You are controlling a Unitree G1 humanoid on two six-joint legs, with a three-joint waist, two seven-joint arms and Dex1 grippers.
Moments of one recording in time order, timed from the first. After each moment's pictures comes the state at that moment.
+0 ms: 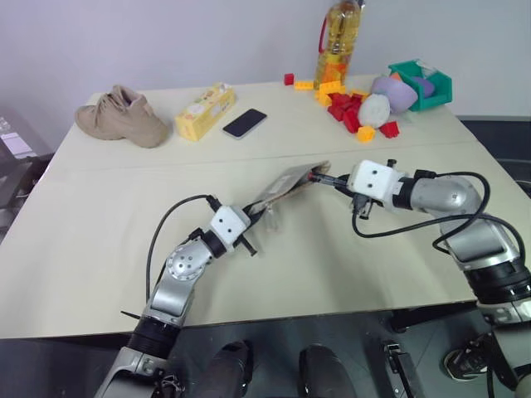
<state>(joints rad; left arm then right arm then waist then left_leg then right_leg) -0.28 0.27 -0.21 0.08 0.00 -0.25 -0.55 -0.59 -0.85 0.21 0.00 -0.11 0.12 0.88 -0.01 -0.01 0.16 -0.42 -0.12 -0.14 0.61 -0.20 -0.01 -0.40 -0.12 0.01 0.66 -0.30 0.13</state>
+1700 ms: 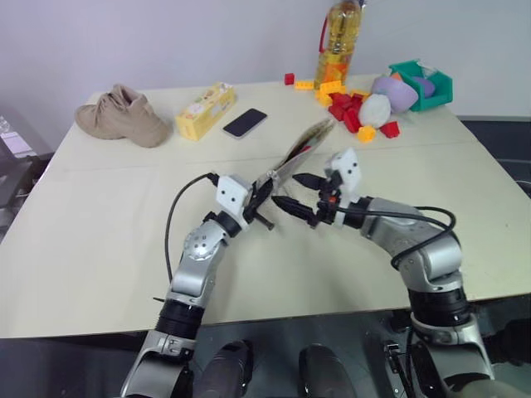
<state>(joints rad) -0.40 0.06 -0.12 0.11 -0.14 -0.09 -0.47 -0.52 -0.37 0.03 -0.27 0.46 0.78 0.65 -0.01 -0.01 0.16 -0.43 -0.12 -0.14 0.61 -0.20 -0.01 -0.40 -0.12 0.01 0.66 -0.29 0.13</state>
